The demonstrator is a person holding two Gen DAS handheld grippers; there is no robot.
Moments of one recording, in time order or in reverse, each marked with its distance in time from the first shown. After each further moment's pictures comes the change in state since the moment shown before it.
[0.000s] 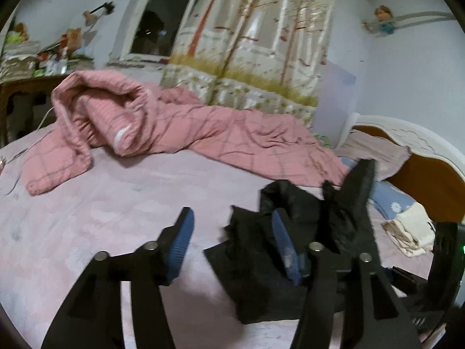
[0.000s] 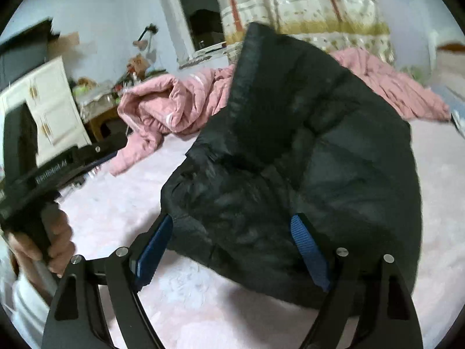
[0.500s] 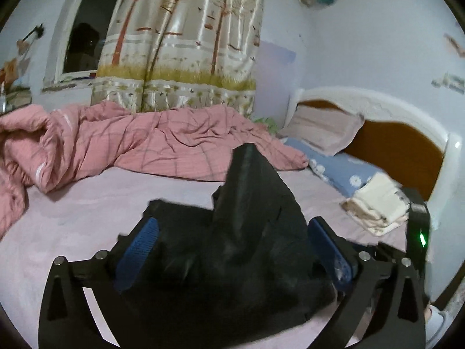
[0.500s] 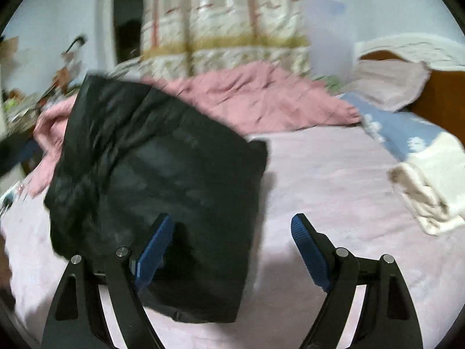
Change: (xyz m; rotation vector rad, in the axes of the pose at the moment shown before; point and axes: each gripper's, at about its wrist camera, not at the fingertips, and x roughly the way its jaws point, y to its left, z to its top) left arm 0.055 -0.128 0.021 0.206 0.060 -0.175; right arm -0.033 -0.098 0.003 -0.026 -0.017 -0.336
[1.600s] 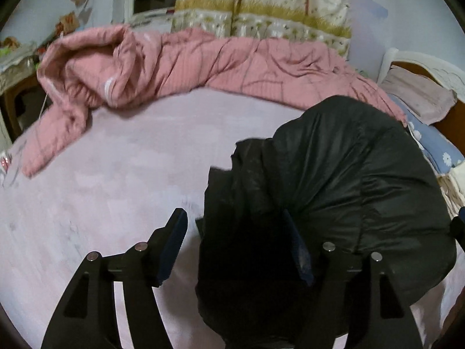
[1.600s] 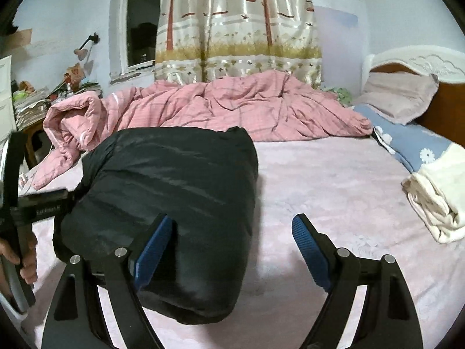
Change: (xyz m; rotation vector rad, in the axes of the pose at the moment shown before) left arm 0.049 0.105 -0.081 -0.179 0.289 0.388; right arm 0.002 0.017 0.005 0.013 -0.078 -0.058
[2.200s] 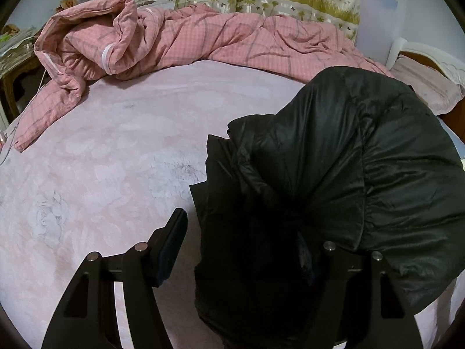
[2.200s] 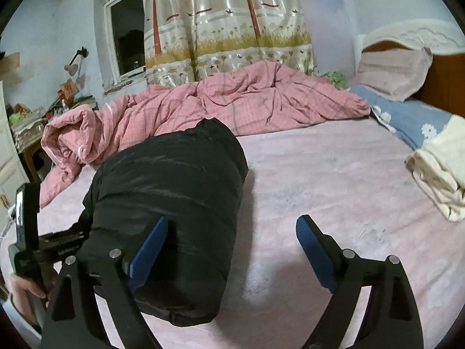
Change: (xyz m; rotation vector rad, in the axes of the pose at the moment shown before) left arm 0.026 0.000 -0.025 -0.008 0.077 0.012; right arm 0.009 -0.020 0.000 0.101 0.020 0.042
